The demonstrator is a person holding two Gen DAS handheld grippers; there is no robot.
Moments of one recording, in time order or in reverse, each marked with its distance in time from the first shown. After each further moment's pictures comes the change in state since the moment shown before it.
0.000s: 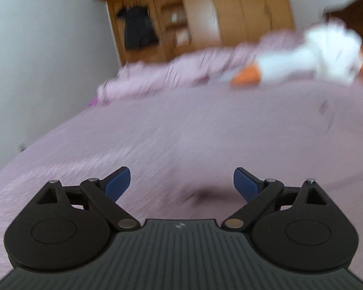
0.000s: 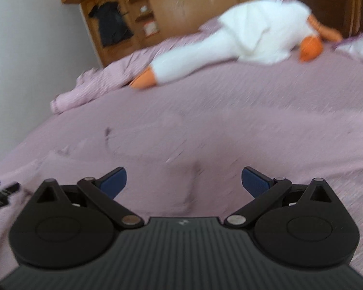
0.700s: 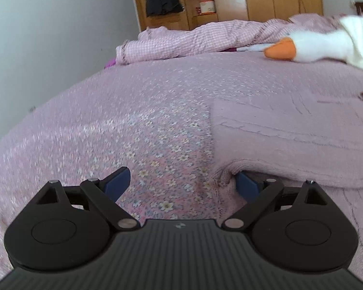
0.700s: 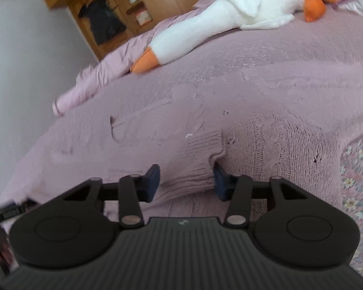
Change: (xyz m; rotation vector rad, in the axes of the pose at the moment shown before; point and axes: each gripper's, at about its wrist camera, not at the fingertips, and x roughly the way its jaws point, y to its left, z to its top) left arm 0.061 0.027 -0.003 -0.132 0.131 0.044; right arm 0.045 0.004 -0.019 0.169 0.047 0.042
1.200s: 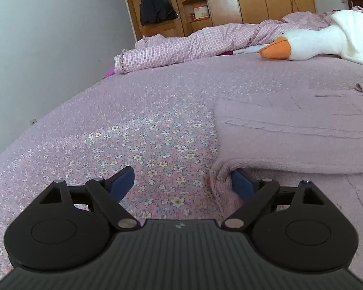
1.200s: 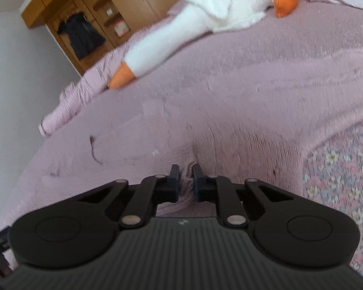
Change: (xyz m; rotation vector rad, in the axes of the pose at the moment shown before) left arm -0.018 -0.002 -0.011 0.078 -0.047 0.016; right arm -0.007 -0.024 0.011 0.072 -0.008 -0.072
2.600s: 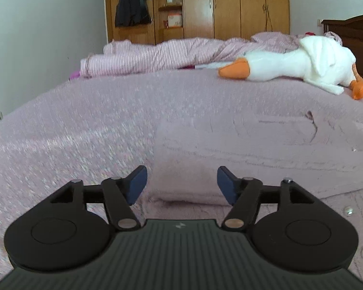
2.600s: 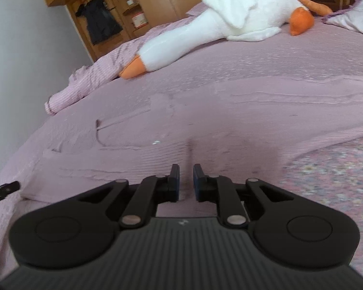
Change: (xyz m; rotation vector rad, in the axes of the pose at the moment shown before) left arm -0.043 -0.027 0.025 -0.078 -0.040 -0.205; right arm -0.028 -0.006 0.003 -0.142 -0.007 0.004
